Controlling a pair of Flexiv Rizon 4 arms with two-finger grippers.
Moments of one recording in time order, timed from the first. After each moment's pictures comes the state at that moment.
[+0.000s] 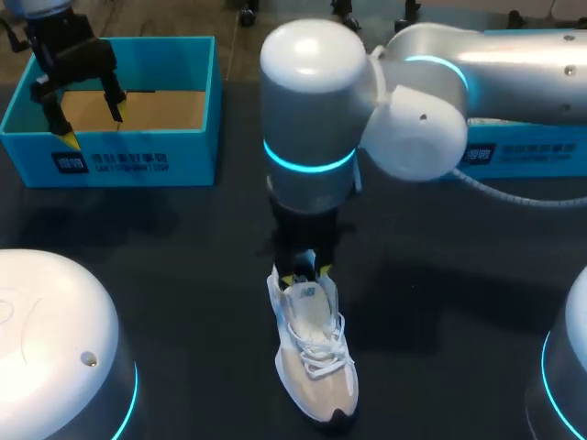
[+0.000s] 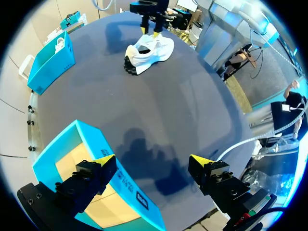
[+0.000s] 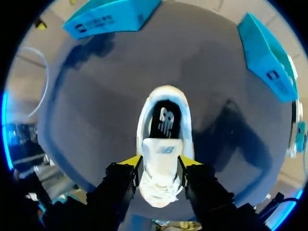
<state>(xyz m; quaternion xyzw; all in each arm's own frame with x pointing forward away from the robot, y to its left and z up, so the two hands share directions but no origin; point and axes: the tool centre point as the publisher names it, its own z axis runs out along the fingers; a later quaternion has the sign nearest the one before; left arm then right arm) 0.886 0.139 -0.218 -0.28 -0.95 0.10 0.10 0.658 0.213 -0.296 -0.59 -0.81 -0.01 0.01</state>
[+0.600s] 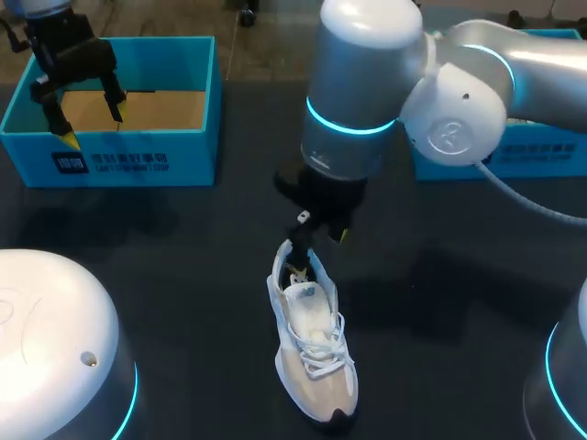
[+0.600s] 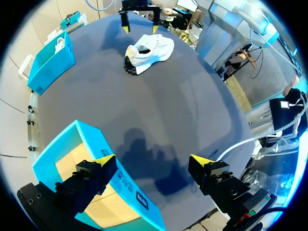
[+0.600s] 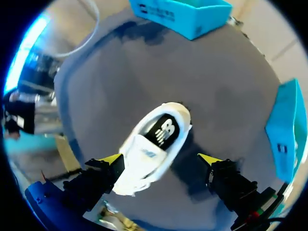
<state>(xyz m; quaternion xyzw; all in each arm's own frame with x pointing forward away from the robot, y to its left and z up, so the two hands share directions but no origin) 0.886 0.139 -0.218 -0.28 -0.95 0.10 0.10 0.691 0.186 -0.289 -0.33 -0.94 -0.05 0.04</state>
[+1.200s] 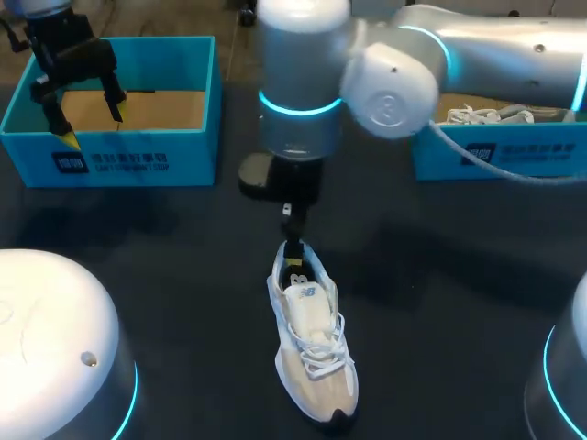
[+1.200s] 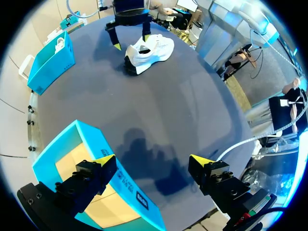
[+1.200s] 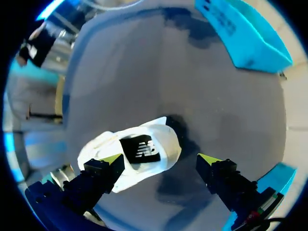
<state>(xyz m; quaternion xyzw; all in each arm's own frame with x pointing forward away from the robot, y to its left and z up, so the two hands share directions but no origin) 0.886 0.139 -0.218 -0.28 -0.95 0.10 0.10 0.740 0.213 -0.313 -0.06 -1.00 0.00 0.04</state>
